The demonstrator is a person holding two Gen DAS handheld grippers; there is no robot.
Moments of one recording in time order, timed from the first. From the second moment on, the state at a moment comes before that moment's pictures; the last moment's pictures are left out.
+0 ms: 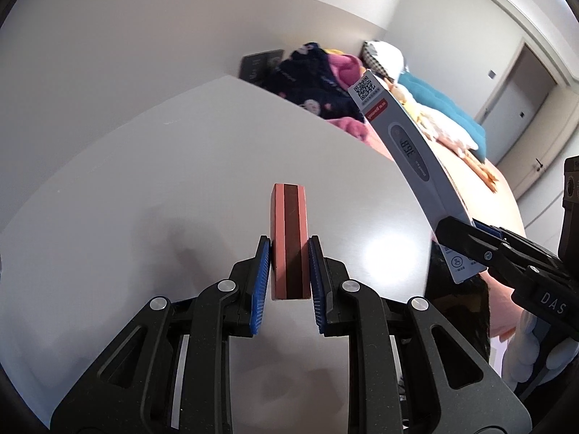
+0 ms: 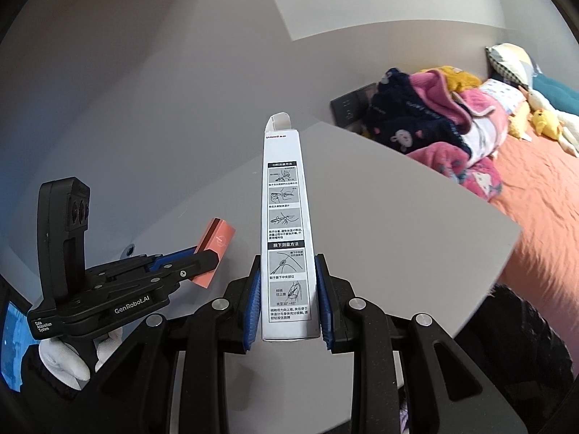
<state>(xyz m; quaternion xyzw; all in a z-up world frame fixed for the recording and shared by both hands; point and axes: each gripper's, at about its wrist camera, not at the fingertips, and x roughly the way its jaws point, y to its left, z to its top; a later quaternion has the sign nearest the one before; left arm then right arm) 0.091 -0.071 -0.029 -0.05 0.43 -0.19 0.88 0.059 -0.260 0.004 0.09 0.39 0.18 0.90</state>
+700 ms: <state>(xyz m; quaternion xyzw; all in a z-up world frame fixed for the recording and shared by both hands) 0.076 -0.171 -0.011 -0.01 0.43 -0.29 0.86 -0.005 -0.349 0.025 0.13 0.36 0.09 0.92</state>
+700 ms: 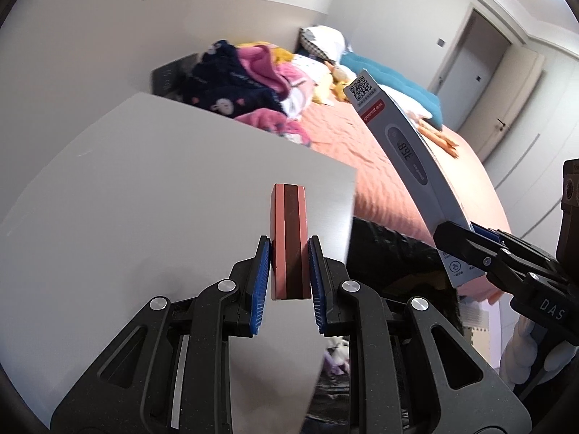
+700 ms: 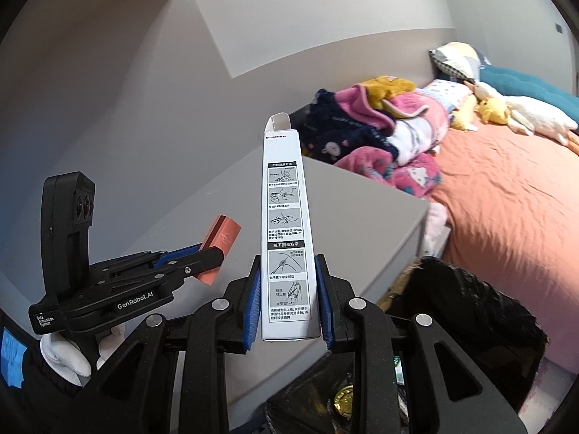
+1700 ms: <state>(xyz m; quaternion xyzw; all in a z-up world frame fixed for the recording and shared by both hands) 0.028 -0.304 0.013 0.07 0.40 -0.43 0.81 -0.087 -0.460 0.033 0.18 0.31 -0.03 0.93</state>
